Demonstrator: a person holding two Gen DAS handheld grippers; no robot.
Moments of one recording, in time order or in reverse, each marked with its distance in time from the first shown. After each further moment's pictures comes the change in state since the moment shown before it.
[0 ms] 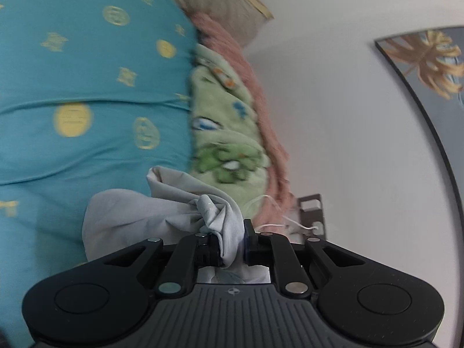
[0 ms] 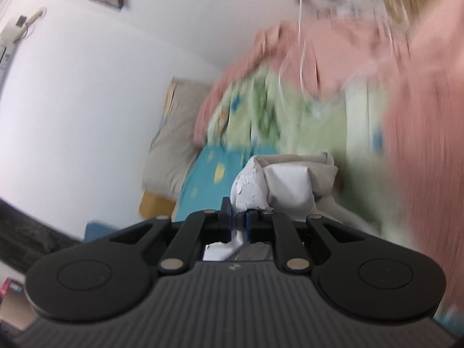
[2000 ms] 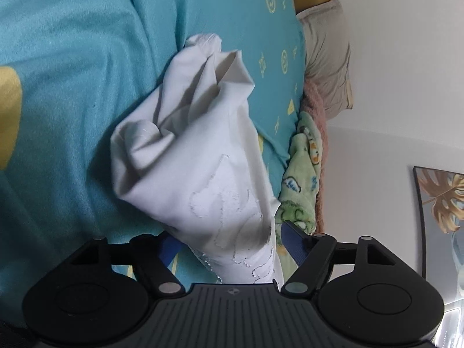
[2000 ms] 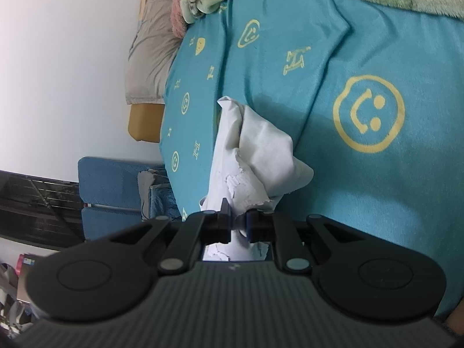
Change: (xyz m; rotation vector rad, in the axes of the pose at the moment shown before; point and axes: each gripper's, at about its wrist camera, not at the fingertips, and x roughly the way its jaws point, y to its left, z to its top) left arm -0.158 0.326 -0.040 -0.517 -0.159 -0.042; right arm 0.118 -0.030 -0.269 0.151 0.357 0.027
